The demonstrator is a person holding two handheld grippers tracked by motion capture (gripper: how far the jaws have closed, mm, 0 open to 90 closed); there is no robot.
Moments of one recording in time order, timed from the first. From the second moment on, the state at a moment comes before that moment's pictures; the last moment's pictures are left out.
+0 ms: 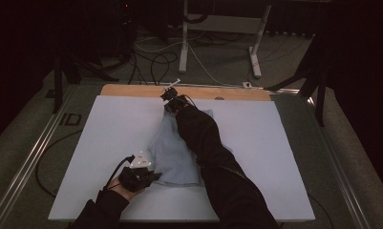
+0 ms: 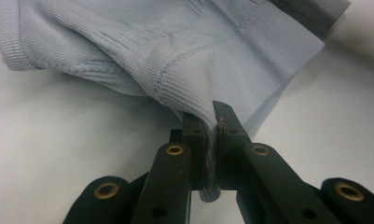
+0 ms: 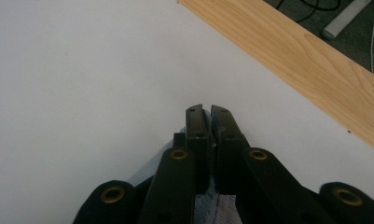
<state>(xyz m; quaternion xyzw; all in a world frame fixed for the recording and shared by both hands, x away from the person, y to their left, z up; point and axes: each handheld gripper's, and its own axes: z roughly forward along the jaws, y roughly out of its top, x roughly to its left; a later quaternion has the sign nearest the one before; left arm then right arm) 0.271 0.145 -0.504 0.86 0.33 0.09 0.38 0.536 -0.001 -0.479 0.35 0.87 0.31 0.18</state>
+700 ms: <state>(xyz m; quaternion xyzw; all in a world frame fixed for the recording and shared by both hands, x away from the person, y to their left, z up) 0.273 0.121 -0.476 0.87 0.29 0.09 0.39 0.527 -0.037 -0.449 0.34 0.85 0.35 0.20</state>
